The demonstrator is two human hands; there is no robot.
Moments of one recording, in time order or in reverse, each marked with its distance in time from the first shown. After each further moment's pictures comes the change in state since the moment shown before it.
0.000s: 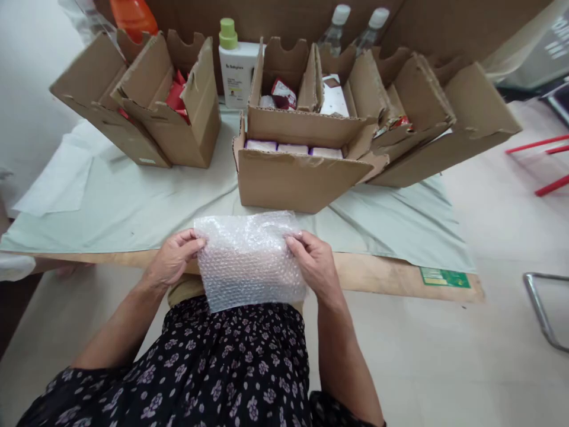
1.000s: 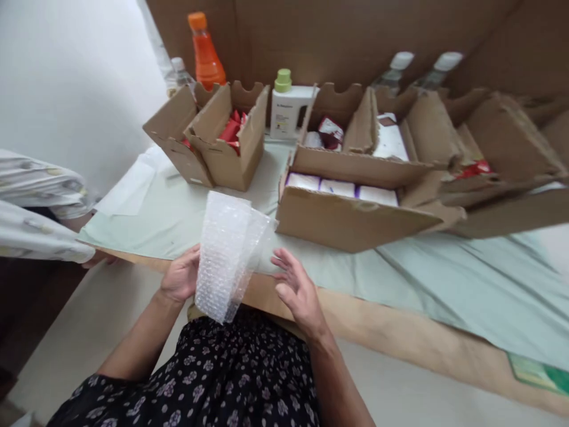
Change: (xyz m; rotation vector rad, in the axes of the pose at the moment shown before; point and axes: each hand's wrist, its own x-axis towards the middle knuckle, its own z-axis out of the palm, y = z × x) left_hand -0.002 0.010 -0.026 -0.482 0.028 0.027; right_hand 0.001 0.014 0.074 0.396 -0.304 -0.053
